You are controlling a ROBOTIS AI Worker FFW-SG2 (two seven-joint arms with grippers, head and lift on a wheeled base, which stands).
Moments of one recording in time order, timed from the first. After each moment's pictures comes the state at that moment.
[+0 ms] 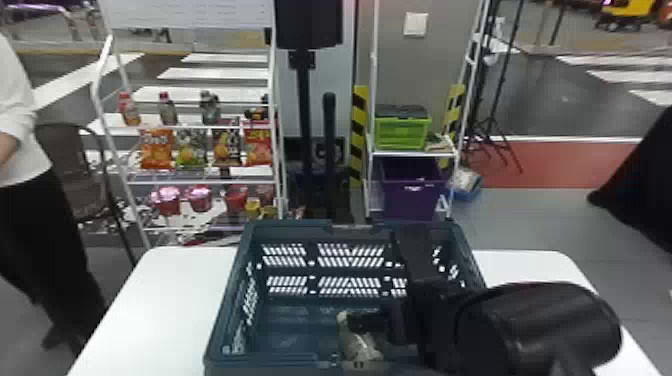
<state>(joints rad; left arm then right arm) 0.88 0.33 -0.17 -2.04 0.14 -0.52 0.28 -0.23 0.00 0.27 -1.86 -0.25 1.31 -0.15</state>
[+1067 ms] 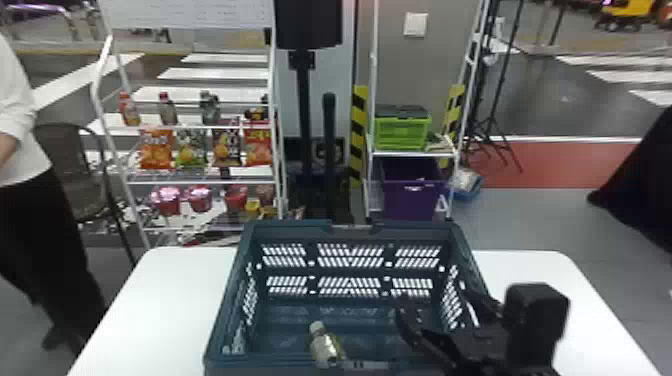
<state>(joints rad) 0.88 0.33 -0.17 -2.05 0.14 -0.52 0.28 0.32 -0.14 0.20 -2.22 -0.22 0.52 -0.13</state>
